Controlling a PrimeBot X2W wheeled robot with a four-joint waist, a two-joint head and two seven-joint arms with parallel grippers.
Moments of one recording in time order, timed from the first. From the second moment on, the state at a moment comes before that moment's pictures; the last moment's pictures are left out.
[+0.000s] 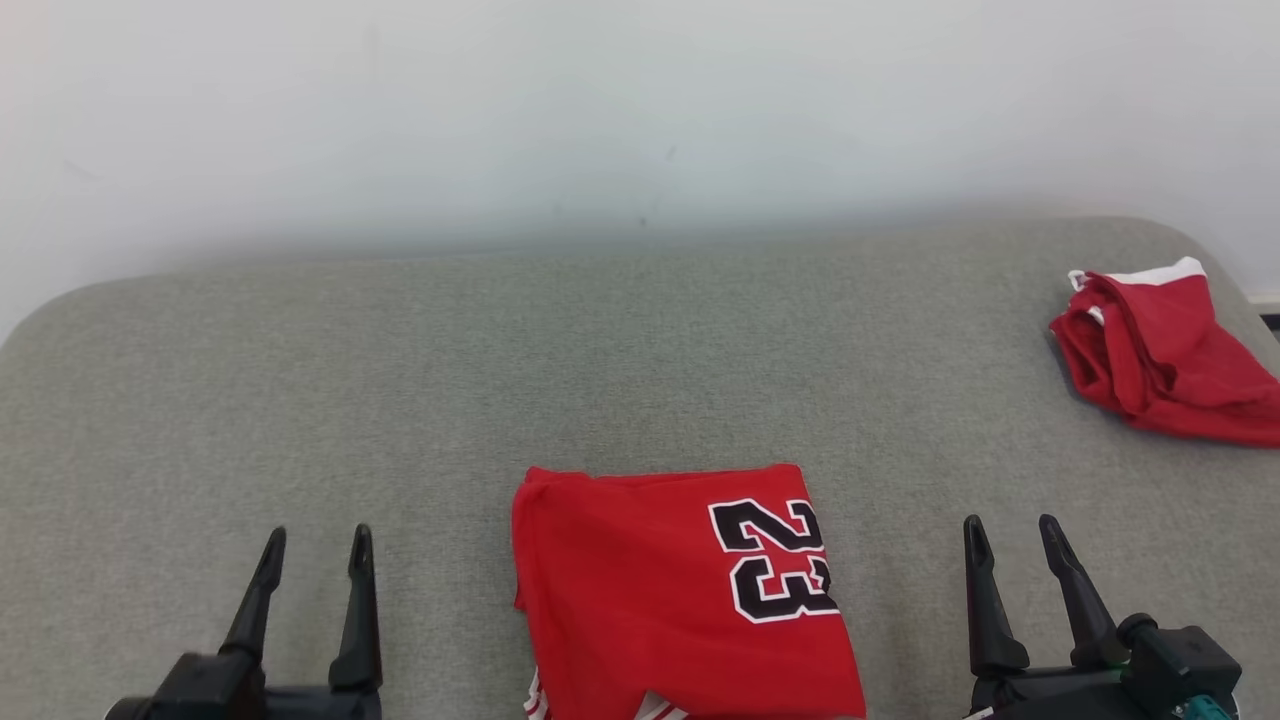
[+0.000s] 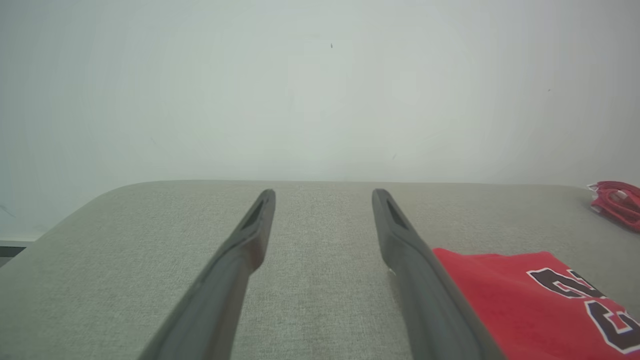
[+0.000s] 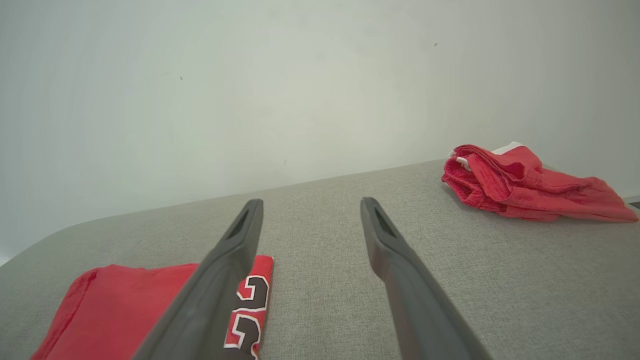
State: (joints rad) left arm -0.07 0.13 -0.07 0.16 -0.23 -0.06 -0.26; right arm 0.01 -0.06 0.03 0.15 0.24 0.13 -0.26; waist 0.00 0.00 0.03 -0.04
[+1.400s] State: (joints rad) left arm 0.06 0.11 -0.47 0.38 -0.26 -0.13 -0.26; right arm 0.02 -0.06 0.03 0.15 0.25 0.13 -0.26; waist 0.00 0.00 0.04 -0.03
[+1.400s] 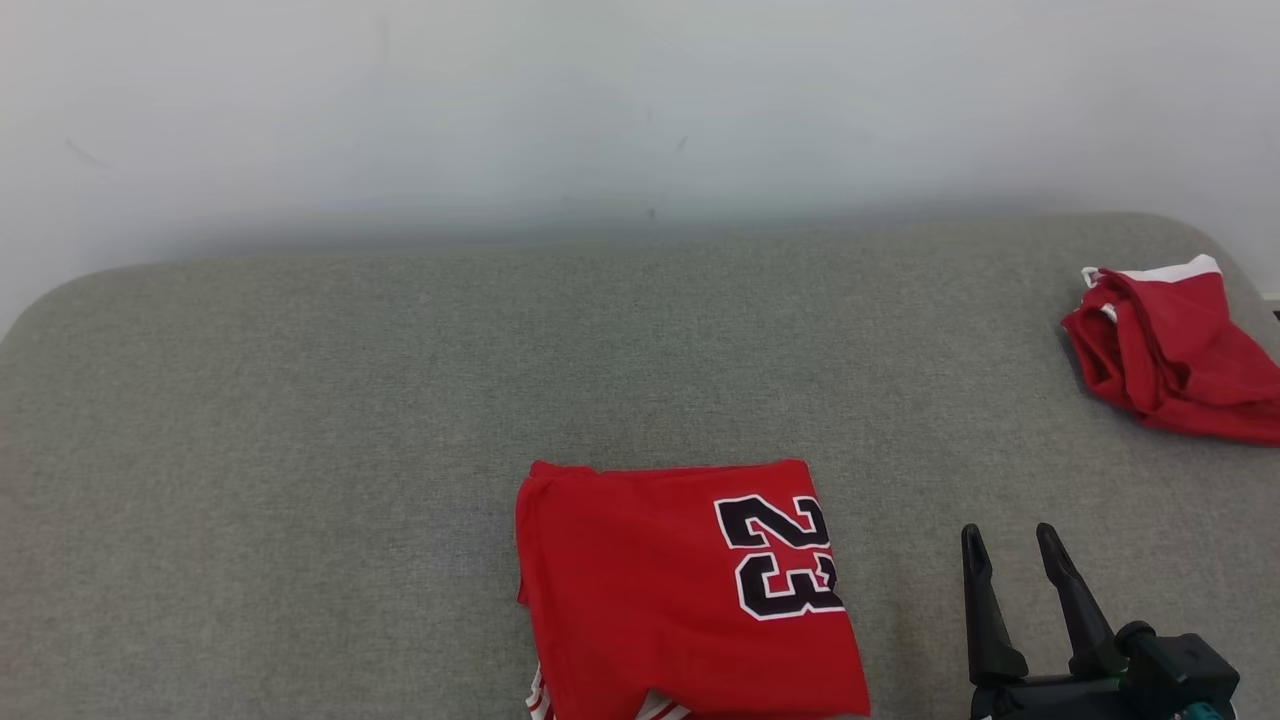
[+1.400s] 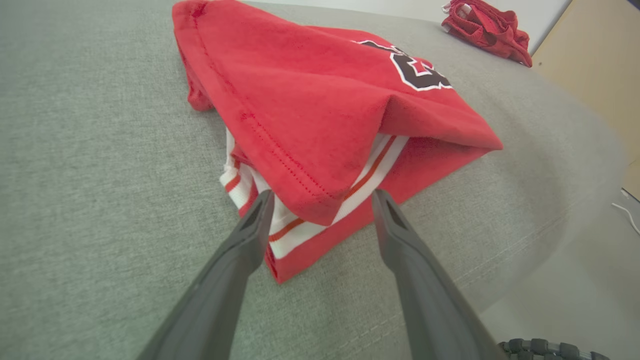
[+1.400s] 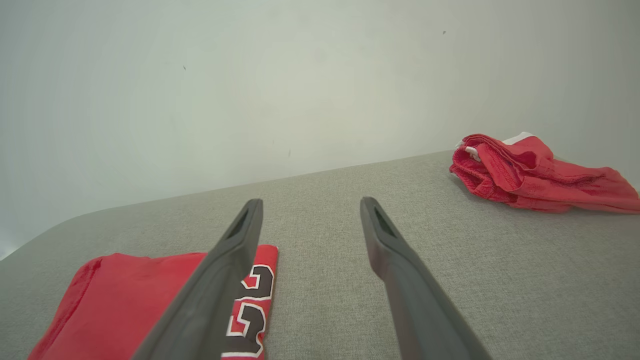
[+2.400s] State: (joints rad) left arm 0.00 0.16 -0.48 0.40 -0.27 -0.13 -0.26; right arm 0.02 -0.06 0.02 0.15 0.24 0.13 -0.26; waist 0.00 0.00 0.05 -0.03
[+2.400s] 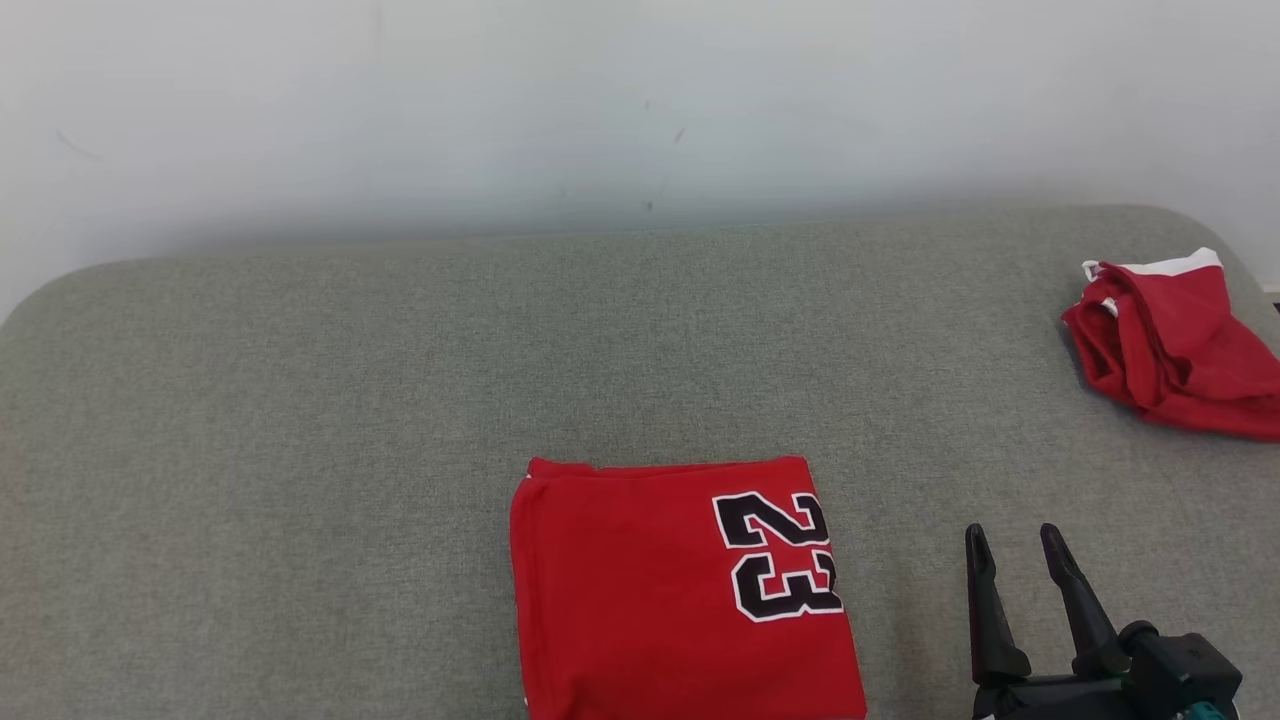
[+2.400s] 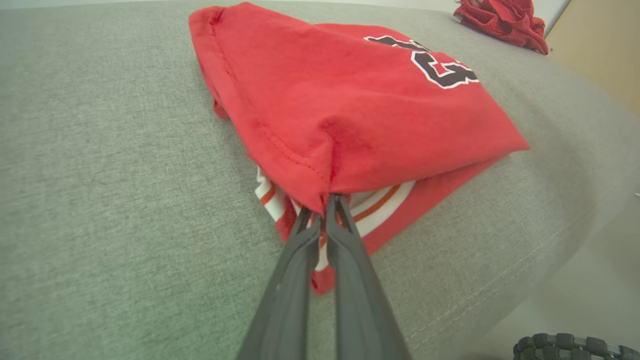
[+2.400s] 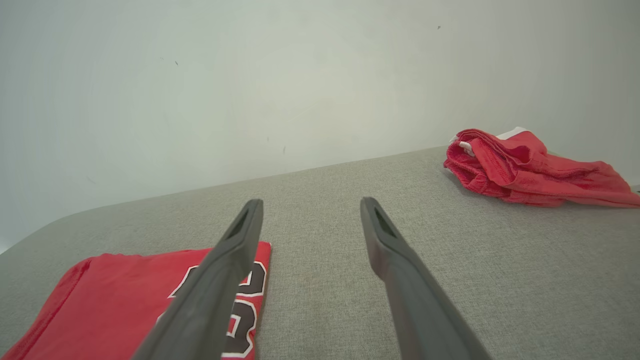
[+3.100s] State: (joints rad) left arm 0.10 0.15 -0.22 0.19 -0.25 -0.11 -0.26; right arm 0.03 -0.06 0.00 0.16 0.24 0.13 -0.26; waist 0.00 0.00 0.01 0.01
